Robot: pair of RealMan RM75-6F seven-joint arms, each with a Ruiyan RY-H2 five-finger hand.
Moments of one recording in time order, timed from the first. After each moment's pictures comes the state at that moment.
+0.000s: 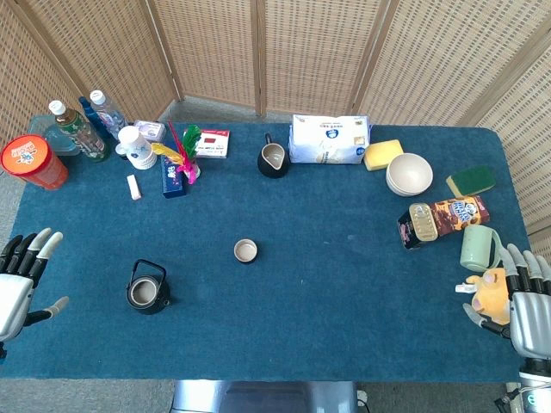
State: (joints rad) left arm -0.11 -1.09 -0.01 -1.58 1.64 1.55 0.01; right arm 0.01 -1.19 0.10 -1.58 -1.49 1.60 -0.12
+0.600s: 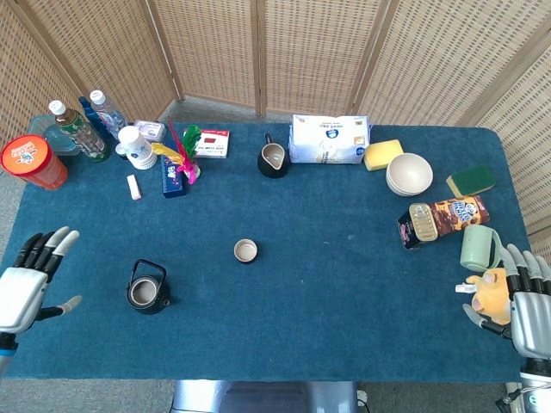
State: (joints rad) left arm -0.17 -1.11 -0.01 -1.55 1.65 1.45 -0.12; right arm 0.01 -1.17 0.10 -1.60 -1.48 1.59 -0.09
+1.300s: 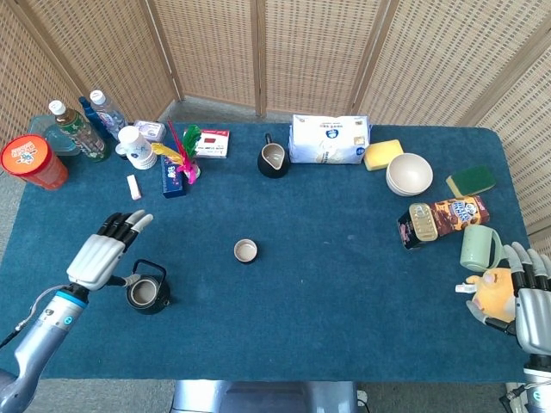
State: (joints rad) left arm -0.42 -1.24 -0.08 -1.54 1.50 1.11 0.04; right arm 0.02 -1.16 0.11 -1.60 -1.45 1.56 -0.06
